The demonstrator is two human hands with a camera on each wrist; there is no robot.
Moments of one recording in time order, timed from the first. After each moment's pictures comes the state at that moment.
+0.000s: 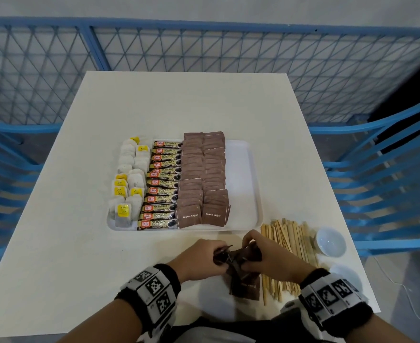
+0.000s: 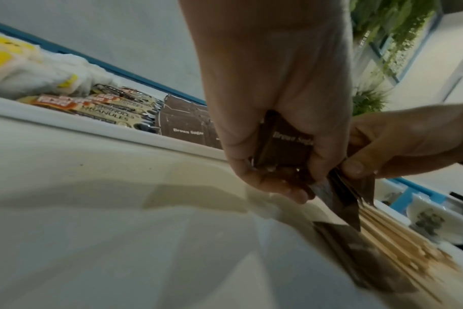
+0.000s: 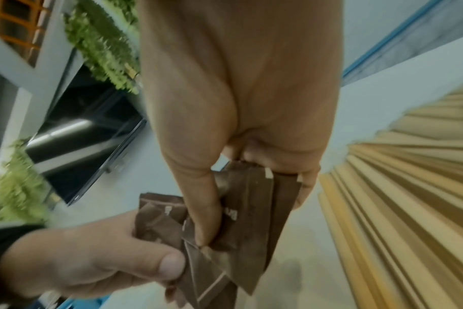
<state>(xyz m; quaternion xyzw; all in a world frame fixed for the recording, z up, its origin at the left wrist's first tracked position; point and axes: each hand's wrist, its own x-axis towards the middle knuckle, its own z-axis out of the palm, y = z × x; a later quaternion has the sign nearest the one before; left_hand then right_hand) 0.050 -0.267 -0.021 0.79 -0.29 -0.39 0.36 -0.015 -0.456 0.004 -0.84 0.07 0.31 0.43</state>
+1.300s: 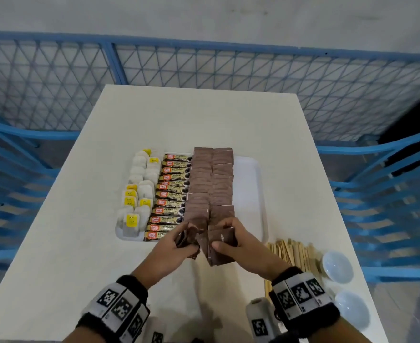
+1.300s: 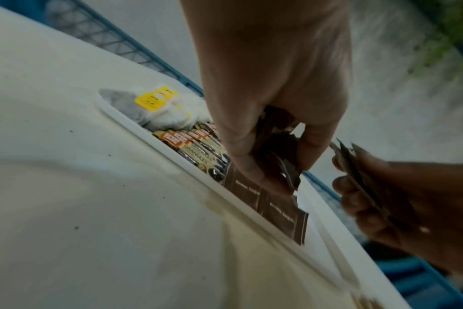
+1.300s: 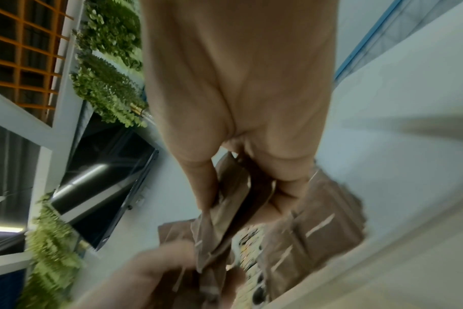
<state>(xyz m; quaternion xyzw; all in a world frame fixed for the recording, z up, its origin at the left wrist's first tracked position) 0.080 -0.220 0.002 0.71 -0.01 -0.32 0.63 0.037 -0.409 0.031 -0.76 0.08 0.22 0.61</state>
